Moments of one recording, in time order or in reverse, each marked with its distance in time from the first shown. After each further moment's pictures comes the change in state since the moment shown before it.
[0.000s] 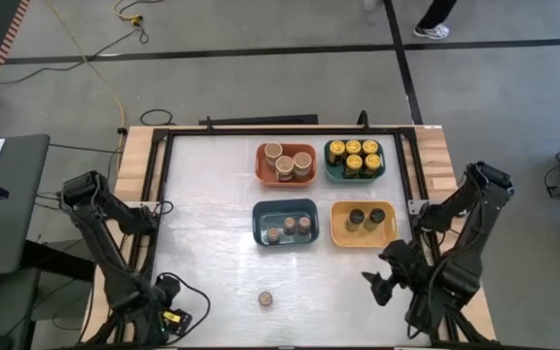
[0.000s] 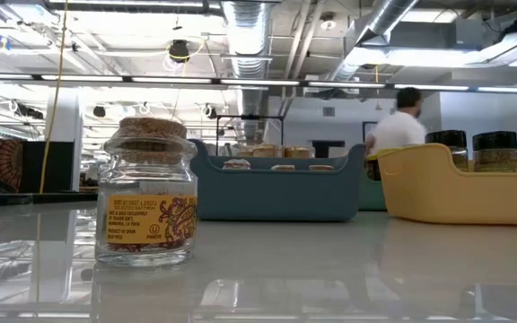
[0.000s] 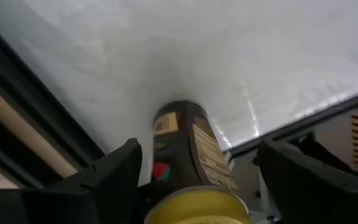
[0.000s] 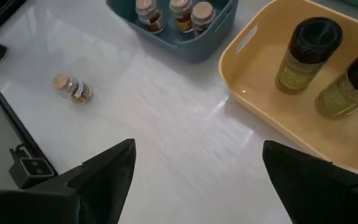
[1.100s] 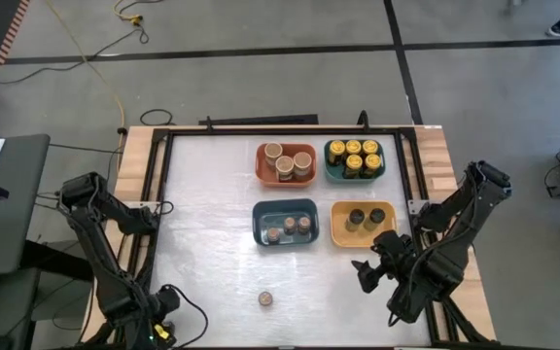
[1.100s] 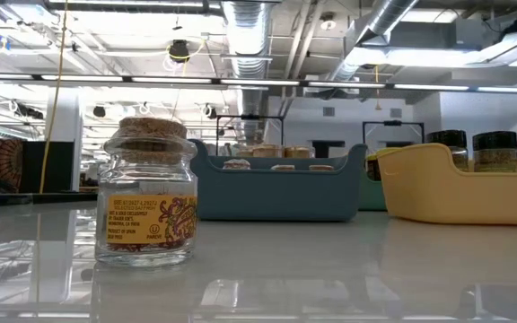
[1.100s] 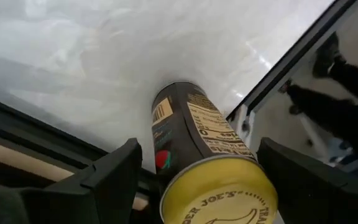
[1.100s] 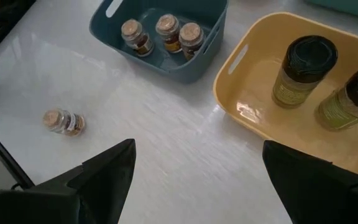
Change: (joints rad) left arm -0.080 0.005 -0.005 0.058 0.023 0.359; right arm -0.120 0.000 0.000 0.028 0.000 -0.019
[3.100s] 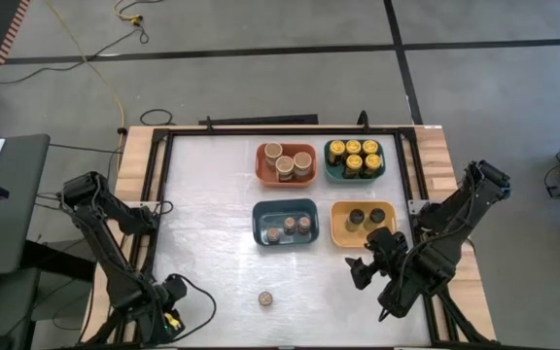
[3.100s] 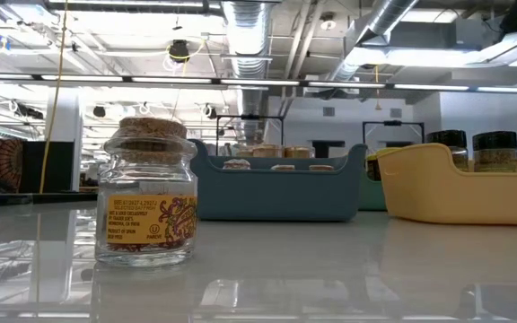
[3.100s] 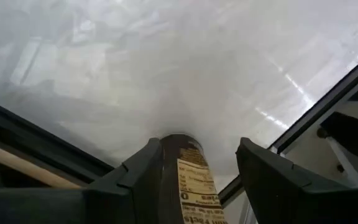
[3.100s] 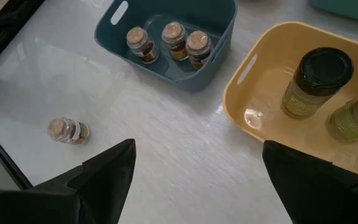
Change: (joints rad) left arm 0.092 0.001 0.000 -0.107 -0.046 0.103; right arm -0.060 0.000 0.000 0.059 0.000 -0.080
